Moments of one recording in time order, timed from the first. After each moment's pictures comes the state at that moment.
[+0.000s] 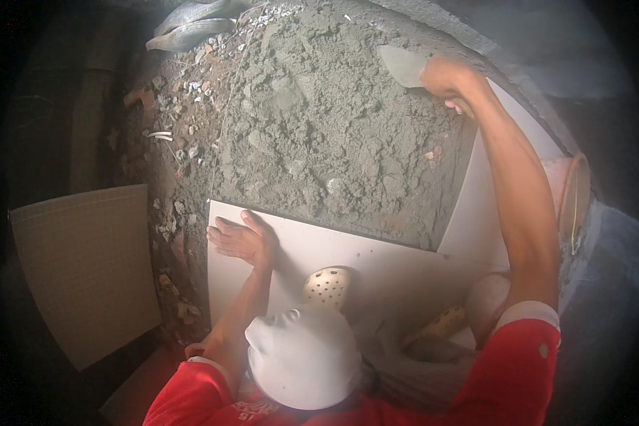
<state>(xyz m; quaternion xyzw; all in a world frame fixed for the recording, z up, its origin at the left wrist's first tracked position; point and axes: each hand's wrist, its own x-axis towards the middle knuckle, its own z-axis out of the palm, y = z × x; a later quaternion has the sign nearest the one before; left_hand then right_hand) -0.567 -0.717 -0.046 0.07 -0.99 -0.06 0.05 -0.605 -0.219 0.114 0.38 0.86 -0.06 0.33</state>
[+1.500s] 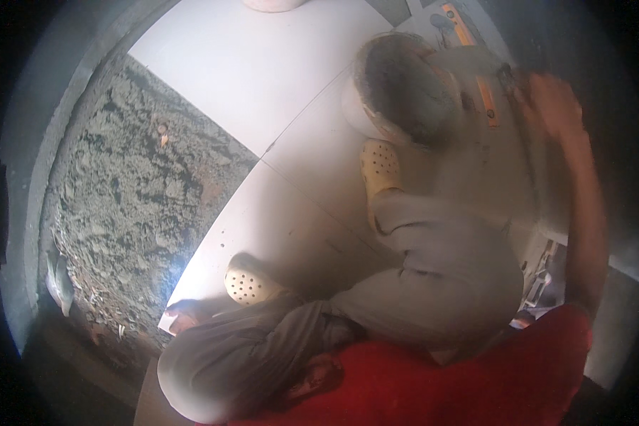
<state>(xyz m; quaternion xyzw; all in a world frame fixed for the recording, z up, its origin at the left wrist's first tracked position) -0.622 -0.737 -0.102 0.00 -0.99 0.04 0.14 0.112 -0.435 0.398 0.66 0.59 0.20 0.42</state>
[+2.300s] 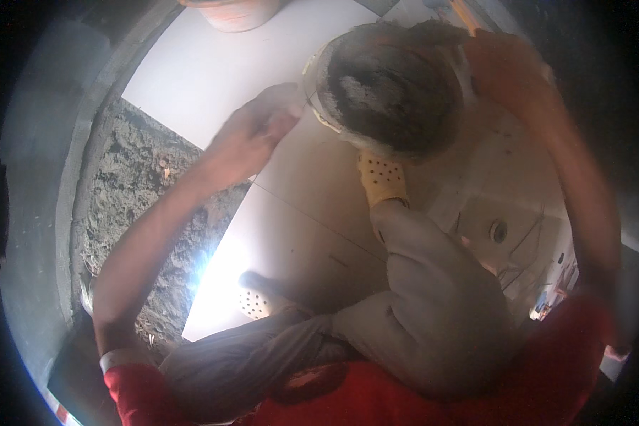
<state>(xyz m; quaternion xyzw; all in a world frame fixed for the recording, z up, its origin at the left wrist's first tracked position) -0.263 -0.371 0.202 -0.74 -0.40 -0.10 -0.54 0.110 -0.412 0.303 0.63 0.70 0.10 0.34</state>
